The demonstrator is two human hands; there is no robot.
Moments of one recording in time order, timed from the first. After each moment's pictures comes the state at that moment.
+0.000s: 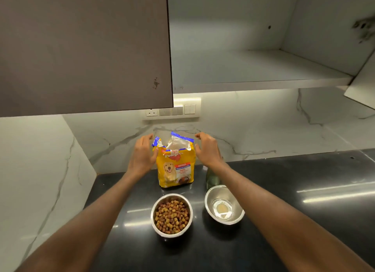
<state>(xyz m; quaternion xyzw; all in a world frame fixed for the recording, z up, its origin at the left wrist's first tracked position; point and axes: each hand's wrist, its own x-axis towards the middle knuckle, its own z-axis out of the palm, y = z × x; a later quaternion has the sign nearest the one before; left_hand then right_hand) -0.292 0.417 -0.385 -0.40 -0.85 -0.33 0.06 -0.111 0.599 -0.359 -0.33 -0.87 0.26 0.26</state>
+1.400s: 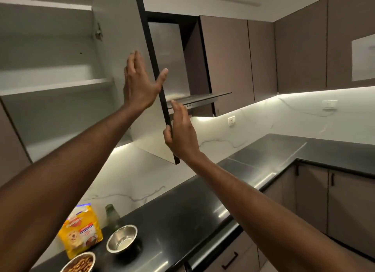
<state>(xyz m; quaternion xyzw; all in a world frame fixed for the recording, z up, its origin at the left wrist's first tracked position) 0.425 0.450 0.101 -0.58 -0.60 -0.45 0.32 0.535 0.461 -0.054 -0.27 -0.71 0.02 0.65</state>
